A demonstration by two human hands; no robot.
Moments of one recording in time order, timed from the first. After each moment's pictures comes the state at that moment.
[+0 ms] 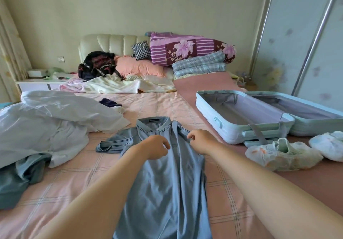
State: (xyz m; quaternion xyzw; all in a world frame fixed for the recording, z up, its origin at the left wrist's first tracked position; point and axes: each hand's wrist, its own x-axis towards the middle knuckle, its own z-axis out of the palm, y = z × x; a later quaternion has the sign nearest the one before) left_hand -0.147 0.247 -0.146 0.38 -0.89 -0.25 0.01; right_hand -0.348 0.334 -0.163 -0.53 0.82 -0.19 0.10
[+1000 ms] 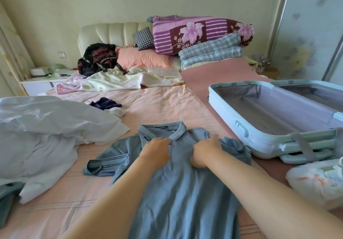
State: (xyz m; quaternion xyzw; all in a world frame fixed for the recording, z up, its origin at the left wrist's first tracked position) left_hand -0.213 0.141 -0.201 0.40 -0.92 -0.04 0.05; right_hand -0.370 0.222 -0.194 -0.54 0.80 0.26 0.01
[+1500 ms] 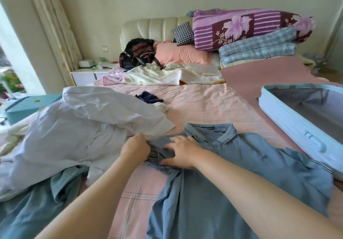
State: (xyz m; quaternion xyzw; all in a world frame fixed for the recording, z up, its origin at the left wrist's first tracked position) left_hand -0.028 0.046 -0.193 0.64 -0.76 -0.09 0.08; right_hand -0.204 0.110 -0.199 -0.76 0.65 0.00 0.08
